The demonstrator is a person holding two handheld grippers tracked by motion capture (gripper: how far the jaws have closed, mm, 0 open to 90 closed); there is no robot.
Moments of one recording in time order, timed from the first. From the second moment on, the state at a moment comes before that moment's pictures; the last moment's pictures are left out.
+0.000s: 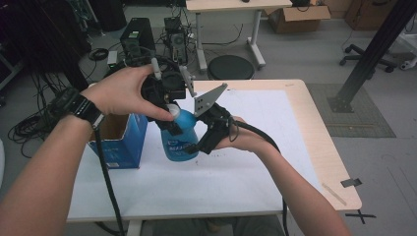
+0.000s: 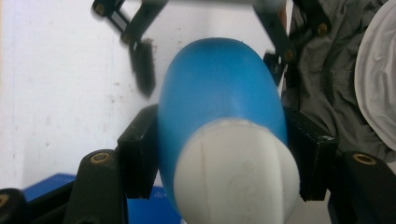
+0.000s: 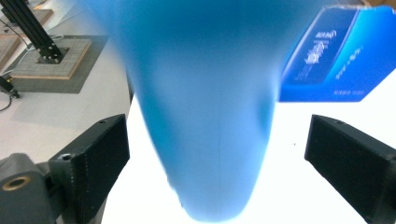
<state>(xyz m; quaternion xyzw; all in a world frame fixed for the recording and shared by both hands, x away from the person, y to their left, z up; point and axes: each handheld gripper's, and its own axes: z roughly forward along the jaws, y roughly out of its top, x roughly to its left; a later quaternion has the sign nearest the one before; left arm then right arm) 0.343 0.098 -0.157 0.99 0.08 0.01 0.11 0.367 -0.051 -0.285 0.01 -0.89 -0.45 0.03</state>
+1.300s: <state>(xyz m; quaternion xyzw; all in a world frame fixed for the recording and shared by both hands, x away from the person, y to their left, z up) 0.384 0.243 -0.090 0.76 0.63 0.13 0.12 0.394 -0.234 -0.303 -0.08 -0.99 -0.11 -0.05</state>
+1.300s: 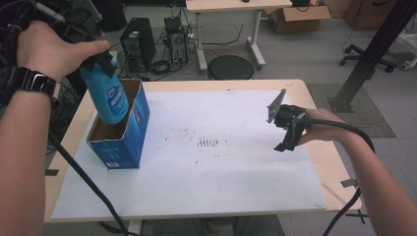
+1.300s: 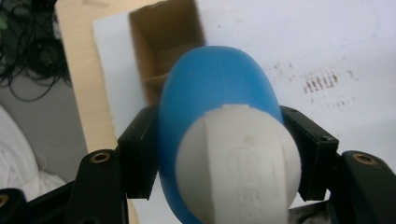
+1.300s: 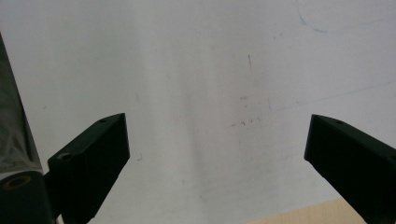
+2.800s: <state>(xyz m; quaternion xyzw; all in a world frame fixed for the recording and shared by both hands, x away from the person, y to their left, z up) 0.410 0.268 -0.243 0.75 0.66 0.07 0.07 0.392 -0.273 -0.311 -0.12 -0.99 -0.11 -0.05</state>
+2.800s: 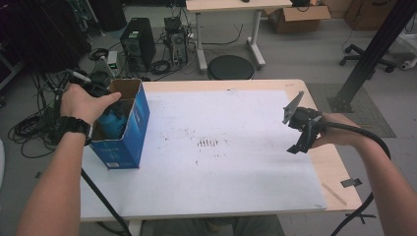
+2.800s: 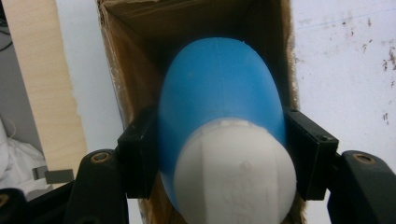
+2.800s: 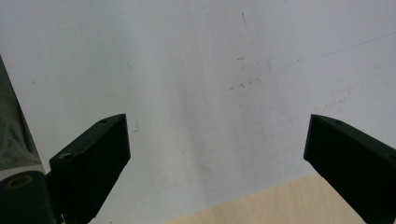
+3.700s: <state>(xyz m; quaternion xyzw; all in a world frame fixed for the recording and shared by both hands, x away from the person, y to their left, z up) 0.410 0.271 -0.271 0.75 0.66 0.07 0.06 0.390 -0.273 -0.316 -0.12 -0.99 -0.11 -0.05</state>
